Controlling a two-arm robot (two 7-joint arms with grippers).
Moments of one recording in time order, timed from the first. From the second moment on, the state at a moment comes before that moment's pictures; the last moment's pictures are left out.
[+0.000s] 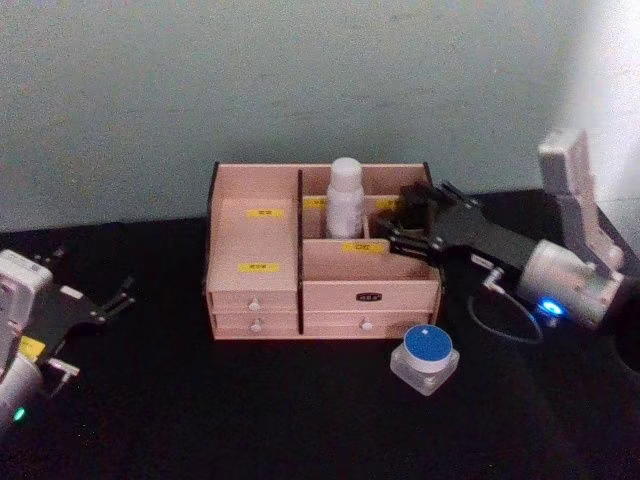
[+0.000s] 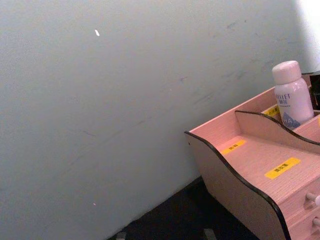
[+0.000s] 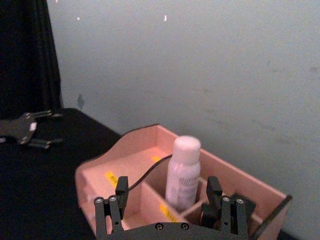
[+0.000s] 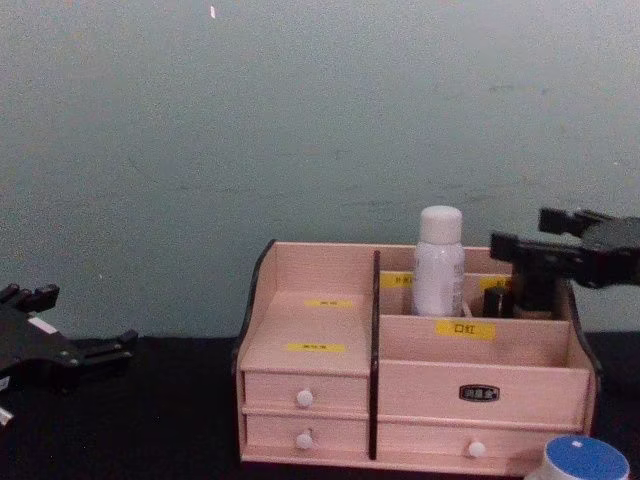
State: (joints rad) left arm -0.20 0.60 0.45 -1.41 -0.25 -0.12 0.03; right arm 0.39 0.46 -0.33 -1.28 0.48 -0.07 0.65
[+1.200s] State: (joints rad) left arm -0.20 0.60 0.45 -1.41 -0.25 -0.12 0.03; right arm 0.05 0.73 -0.31 -1.59 0.53 0.04 0.59
